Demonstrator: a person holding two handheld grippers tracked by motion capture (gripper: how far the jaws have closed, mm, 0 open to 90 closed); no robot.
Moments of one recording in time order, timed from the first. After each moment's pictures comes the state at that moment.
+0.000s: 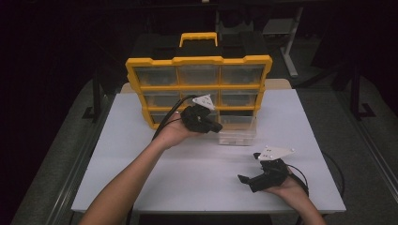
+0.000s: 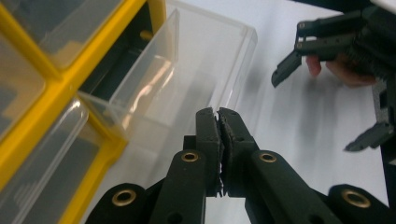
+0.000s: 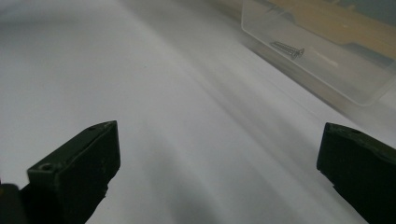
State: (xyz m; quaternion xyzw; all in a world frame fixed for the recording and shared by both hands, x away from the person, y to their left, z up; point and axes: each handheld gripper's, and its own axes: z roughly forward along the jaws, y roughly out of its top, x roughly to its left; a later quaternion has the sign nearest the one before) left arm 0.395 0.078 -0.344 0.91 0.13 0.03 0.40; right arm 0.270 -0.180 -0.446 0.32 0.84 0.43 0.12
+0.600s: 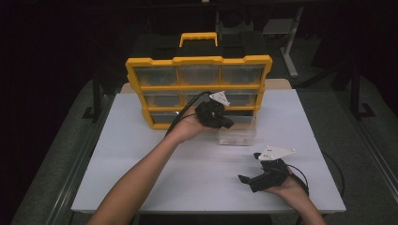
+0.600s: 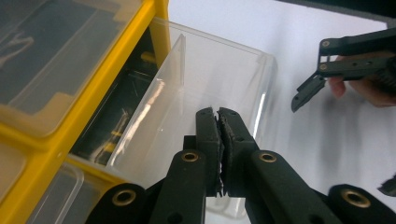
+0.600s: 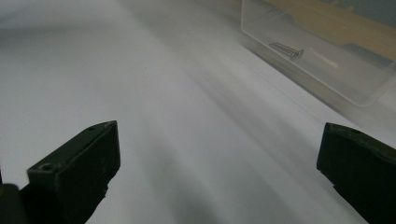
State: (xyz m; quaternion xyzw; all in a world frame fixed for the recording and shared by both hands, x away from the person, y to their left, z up) left arm 0.414 0.039 -0.351 0.91 0.12 0.03 0.39; right arm 0.269 -0.180 -0.446 0.32 0.83 0.43 0.12
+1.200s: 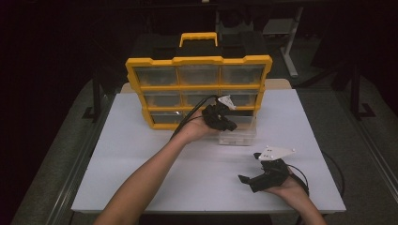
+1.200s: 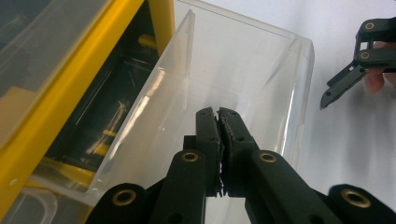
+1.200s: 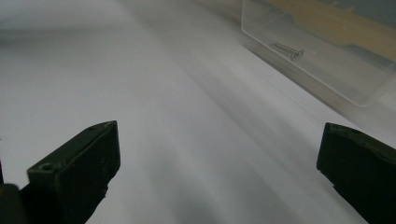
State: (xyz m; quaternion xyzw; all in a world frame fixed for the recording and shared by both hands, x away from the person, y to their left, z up) left arm 0.424 0.021 -0.375 0.92 0.13 0.02 0.37; right arm 0.269 -0.181 -0.445 0.32 0.83 0.43 0.12
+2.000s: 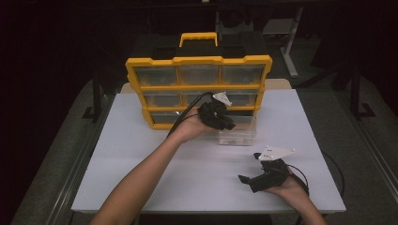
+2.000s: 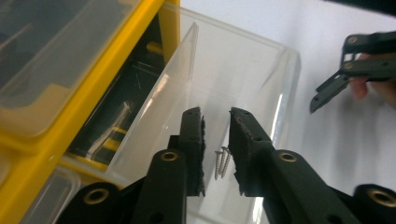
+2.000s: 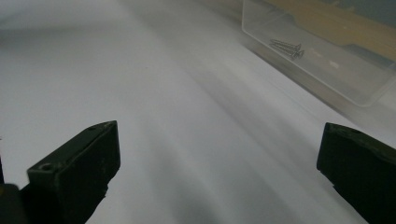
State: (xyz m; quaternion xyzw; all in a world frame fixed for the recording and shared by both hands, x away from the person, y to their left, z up) left arm 0.419 0.039 -0.355 0.91 0.14 0.03 0.38; right arm 0.269 -0.180 -0.446 0.32 0.84 0.43 0.12
